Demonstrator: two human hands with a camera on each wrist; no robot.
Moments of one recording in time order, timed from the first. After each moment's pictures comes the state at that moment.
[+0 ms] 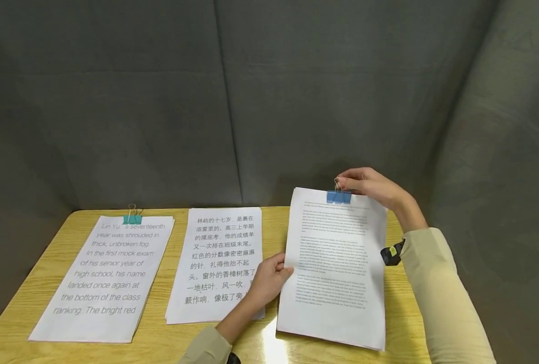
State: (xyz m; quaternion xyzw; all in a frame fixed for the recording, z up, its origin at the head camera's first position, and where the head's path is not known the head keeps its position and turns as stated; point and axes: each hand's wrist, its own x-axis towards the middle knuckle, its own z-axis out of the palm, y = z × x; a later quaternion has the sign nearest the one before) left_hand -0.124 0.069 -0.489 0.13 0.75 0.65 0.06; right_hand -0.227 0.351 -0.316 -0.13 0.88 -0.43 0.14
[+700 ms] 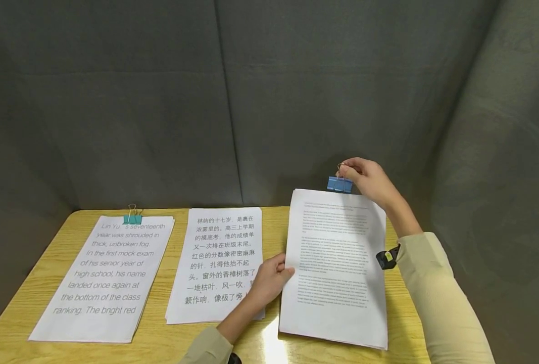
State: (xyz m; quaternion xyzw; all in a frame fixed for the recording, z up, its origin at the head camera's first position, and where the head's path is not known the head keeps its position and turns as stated) left_hand -0.122 0.071 -0.489 0.12 0.75 0.65 0.06; right_hand -0.219 0.336 -0.315 -0.10 0.91 -0.40 -0.02
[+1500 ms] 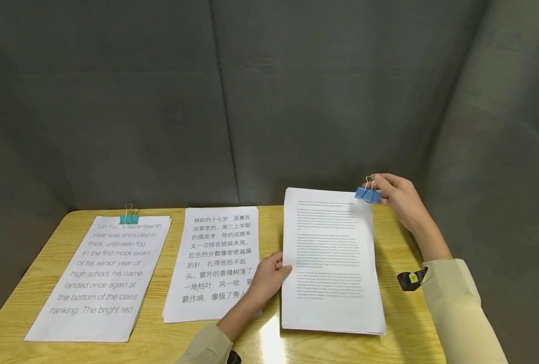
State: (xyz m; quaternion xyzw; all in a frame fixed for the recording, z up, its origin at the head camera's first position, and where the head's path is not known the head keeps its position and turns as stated) left_hand -0.130 0.073 -0.491 0.10 0.76 0.63 0.07; right_hand -0.187 0.394 -0.344 -0.06 0.80 -0.60 -0.02
